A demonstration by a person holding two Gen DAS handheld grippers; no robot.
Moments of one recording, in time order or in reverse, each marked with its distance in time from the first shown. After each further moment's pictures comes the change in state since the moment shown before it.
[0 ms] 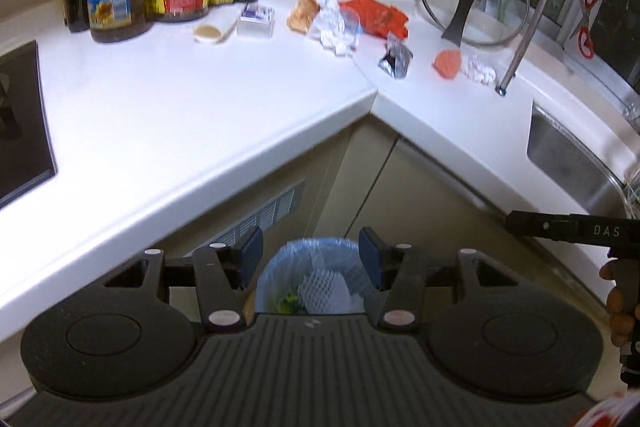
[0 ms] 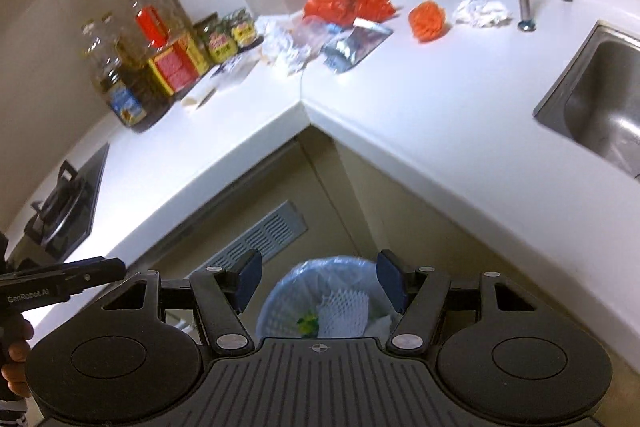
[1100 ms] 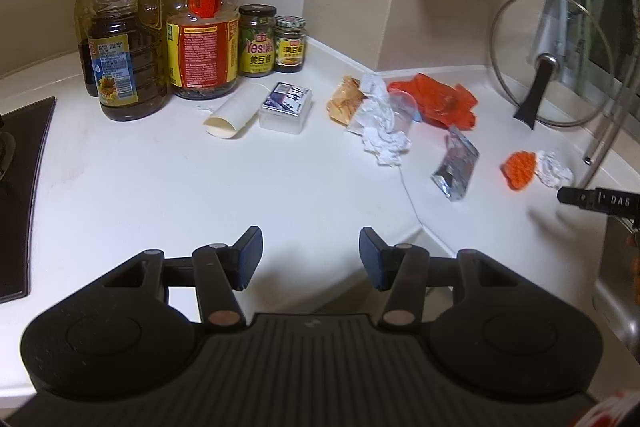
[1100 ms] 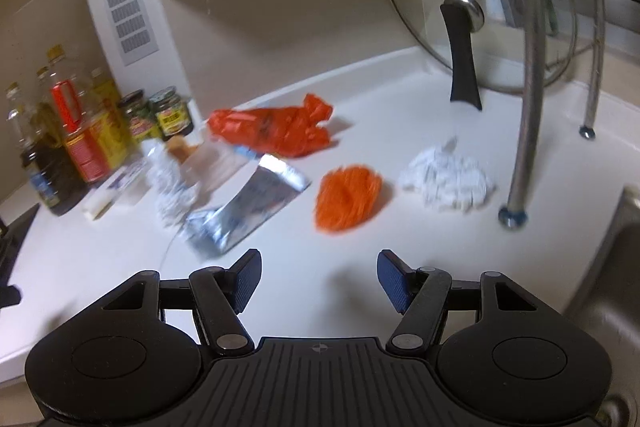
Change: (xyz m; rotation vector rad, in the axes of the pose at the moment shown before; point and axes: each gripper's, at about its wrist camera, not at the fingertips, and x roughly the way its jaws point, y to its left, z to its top) left arm 0.090 -0.037 0.110 -0.095 -0.135 0.227; right arm 0.092 -0.121 0.193 -0.168 -0.133 -0.046
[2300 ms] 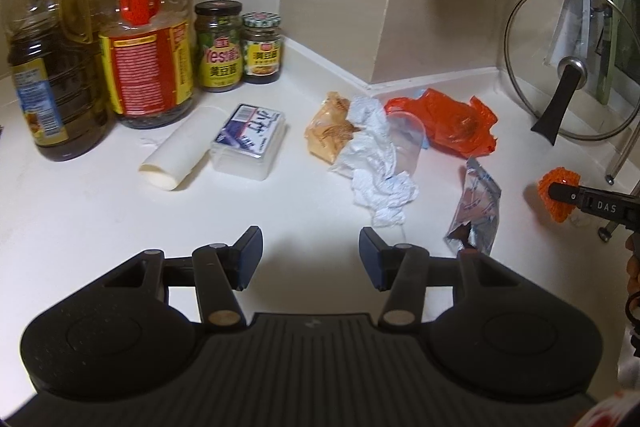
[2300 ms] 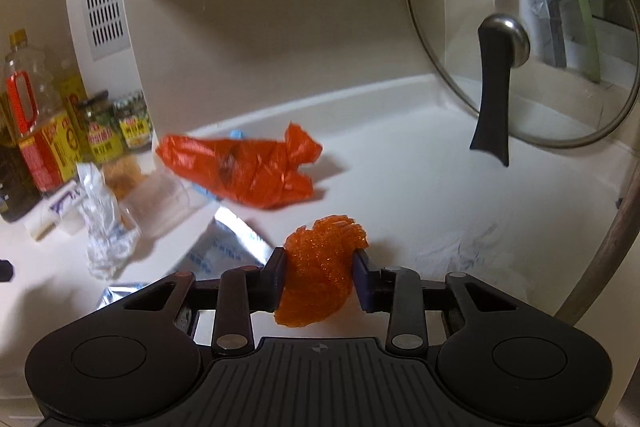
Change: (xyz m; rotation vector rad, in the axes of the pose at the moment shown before) left arm 0.102 -0.027 0.058 0.020 0.022 -0.031; right arm 0.088 -0.010 0.045 -0.111 -0.045 -0.032
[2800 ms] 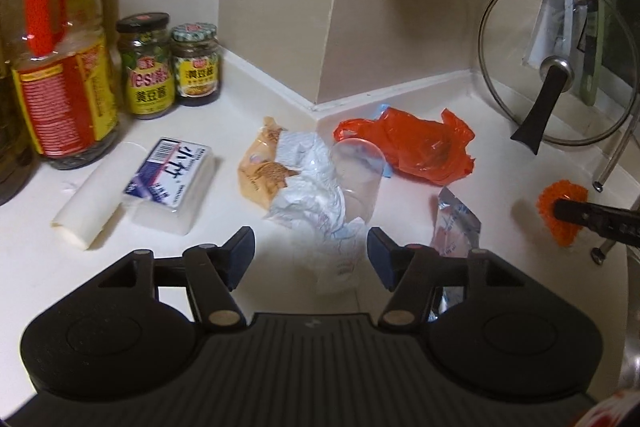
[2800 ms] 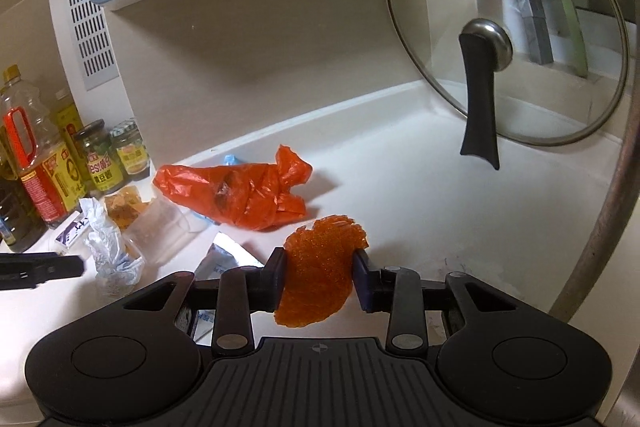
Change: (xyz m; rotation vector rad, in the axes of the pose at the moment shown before) left arm 0.063 -0.036 0.033 0.049 -0.007 -0.076; right arm -0.009 -0.010 0.009 0.073 -0.013 0.005
